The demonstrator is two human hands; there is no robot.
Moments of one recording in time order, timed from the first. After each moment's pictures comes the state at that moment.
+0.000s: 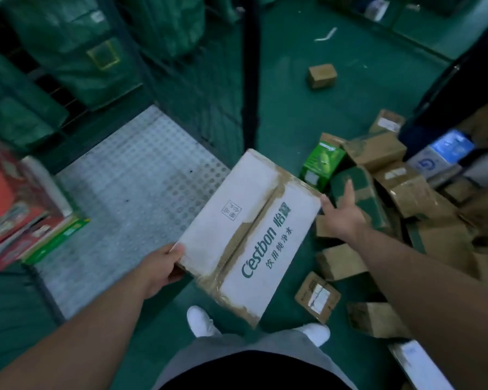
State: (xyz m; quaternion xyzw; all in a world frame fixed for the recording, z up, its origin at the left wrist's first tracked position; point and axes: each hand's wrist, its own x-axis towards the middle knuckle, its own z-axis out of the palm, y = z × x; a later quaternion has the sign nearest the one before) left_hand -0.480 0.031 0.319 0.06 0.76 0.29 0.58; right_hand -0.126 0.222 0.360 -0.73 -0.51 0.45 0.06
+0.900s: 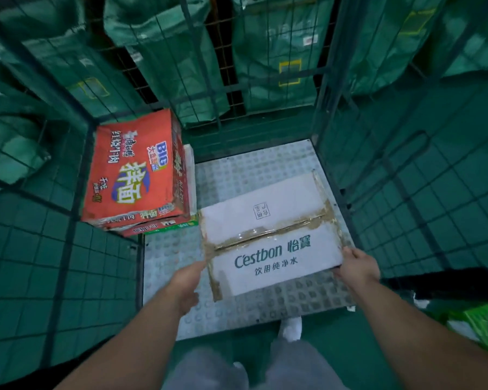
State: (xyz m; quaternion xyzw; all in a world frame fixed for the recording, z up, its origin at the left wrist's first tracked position) left_hand -0.811 0.063 0.339 -0.25 0.75 0.43 0.43; right_hand -0.611 0.351 0.268 -0.63 -0.58 0.51 0.00
